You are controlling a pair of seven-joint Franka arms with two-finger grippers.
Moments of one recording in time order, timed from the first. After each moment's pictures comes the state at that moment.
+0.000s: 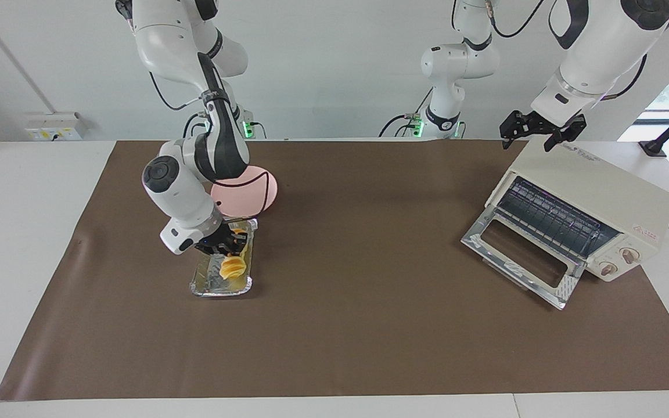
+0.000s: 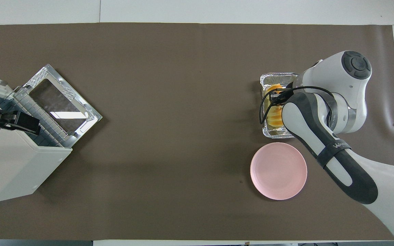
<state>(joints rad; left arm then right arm) -0.01 -0.05 -0.09 -1.64 0.01 1.43 0.07 0.03 0.34 0.12 -1.90 0.15 2.24 0.08</state>
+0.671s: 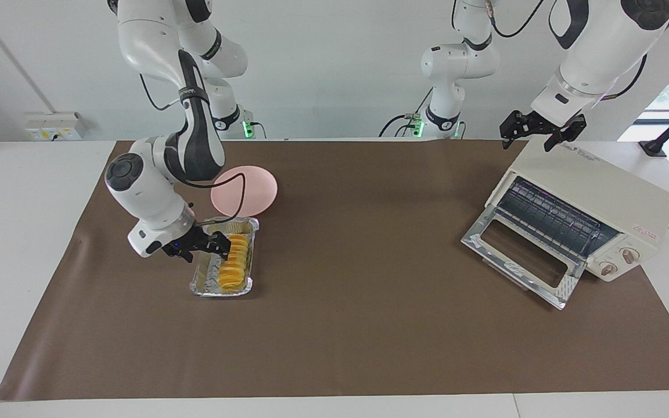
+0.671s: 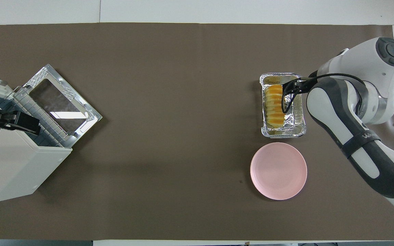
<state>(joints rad) -0.01 -0.05 -0.09 -1.64 0.01 1.43 0.07 -0.06 0.34 0.11 -1.81 0.13 2.14 0.03</state>
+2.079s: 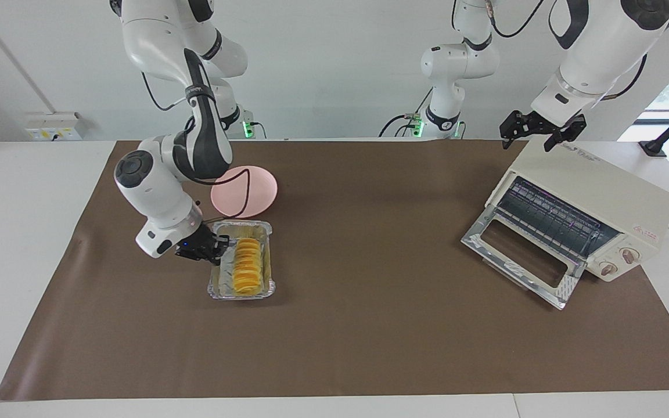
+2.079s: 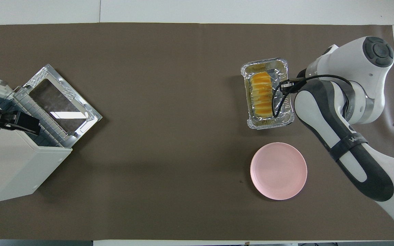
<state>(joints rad) -0.01 -0.05 -0.09 -1.64 0.01 1.43 0.07 0.03 0.35 0.13 -1.78 0.13 2.18 0.02</state>
